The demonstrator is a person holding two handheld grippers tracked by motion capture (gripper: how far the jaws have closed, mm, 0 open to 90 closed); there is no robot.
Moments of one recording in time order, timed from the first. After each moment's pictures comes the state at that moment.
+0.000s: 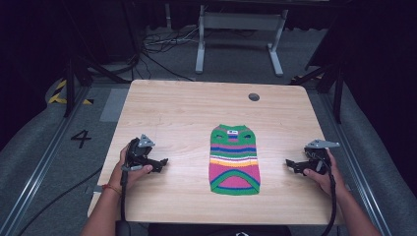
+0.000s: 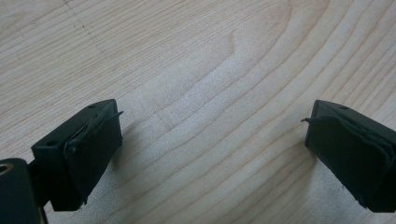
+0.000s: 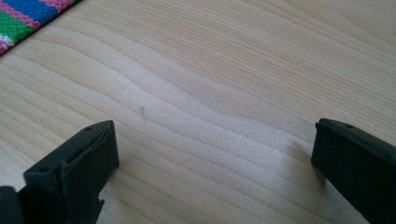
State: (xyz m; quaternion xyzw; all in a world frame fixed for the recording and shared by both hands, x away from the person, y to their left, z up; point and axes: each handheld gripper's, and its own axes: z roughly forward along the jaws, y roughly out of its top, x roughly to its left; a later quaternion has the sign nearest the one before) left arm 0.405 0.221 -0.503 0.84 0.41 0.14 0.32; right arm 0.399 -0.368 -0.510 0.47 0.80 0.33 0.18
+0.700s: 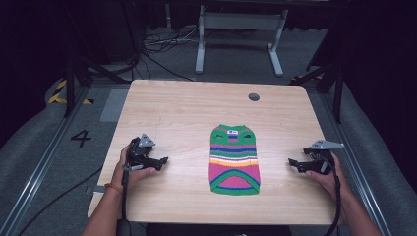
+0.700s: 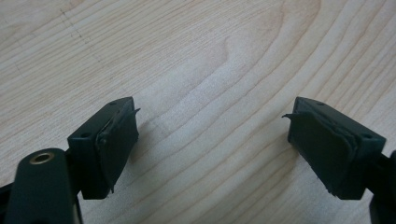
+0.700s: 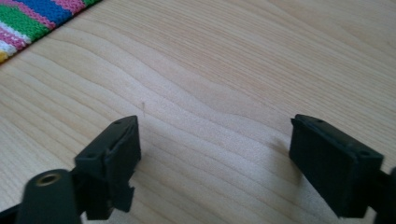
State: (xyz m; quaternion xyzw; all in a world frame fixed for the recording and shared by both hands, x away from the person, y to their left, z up) left arm 0.407 0.218 -0.499 0.85 0.40 0.13 0.32; right arm 0.396 -0.379 -0.507 0.45 0.81 0.35 0.17
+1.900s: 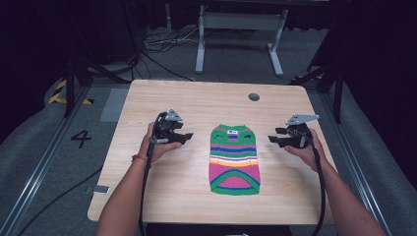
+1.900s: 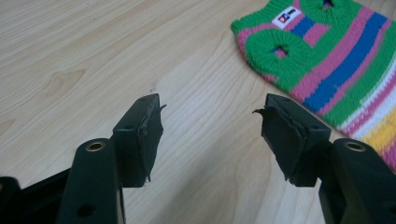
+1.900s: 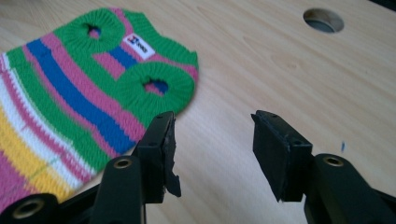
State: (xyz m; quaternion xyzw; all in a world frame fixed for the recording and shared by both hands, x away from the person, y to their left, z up) left arm 0.479 0.137 -0.460 0.86 0.34 0.11 0.38; right arm 0.463 -0.302 -0.456 0.36 0.84 0.37 0.16
